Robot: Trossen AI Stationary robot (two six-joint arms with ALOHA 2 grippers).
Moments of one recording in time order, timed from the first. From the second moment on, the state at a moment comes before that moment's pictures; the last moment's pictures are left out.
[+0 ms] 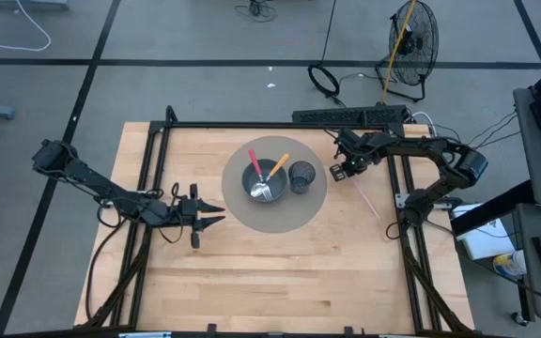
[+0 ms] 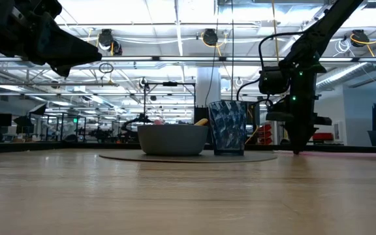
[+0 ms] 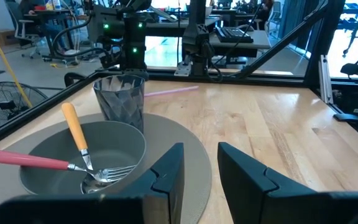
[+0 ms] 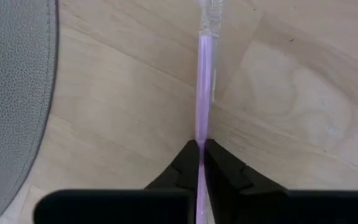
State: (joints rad) left arm -0.44 0.91 0.16 0.61 -0.53 -0.11; right arm -0.71 1.54 0.75 -0.64 0.02 0.42
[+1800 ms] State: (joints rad) left arm -0.44 0.91 0.16 0.61 -0.58 -0.09; right arm -0.61 0.91 0.75 -0.02 0.02 0.17
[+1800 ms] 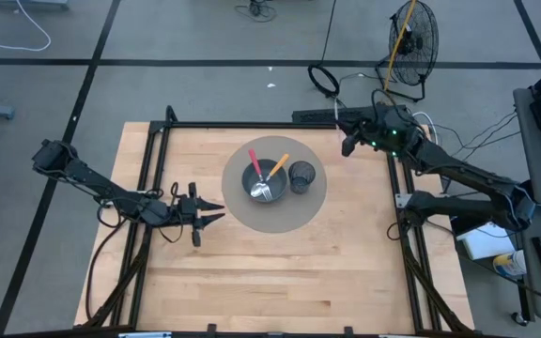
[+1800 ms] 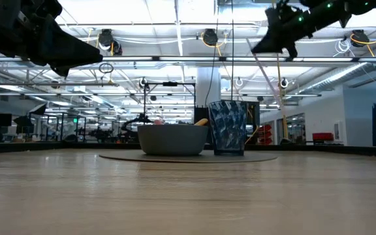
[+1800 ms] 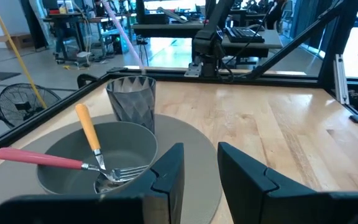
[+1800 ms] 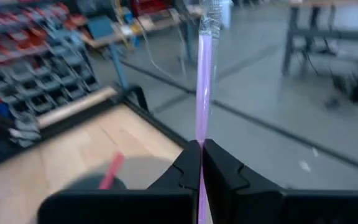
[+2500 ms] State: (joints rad) left arm -0.44 0.91 0.16 0.61 -0.59 -0.08; right arm -0.42 0.93 0.75 0.30 -0.01 0.10
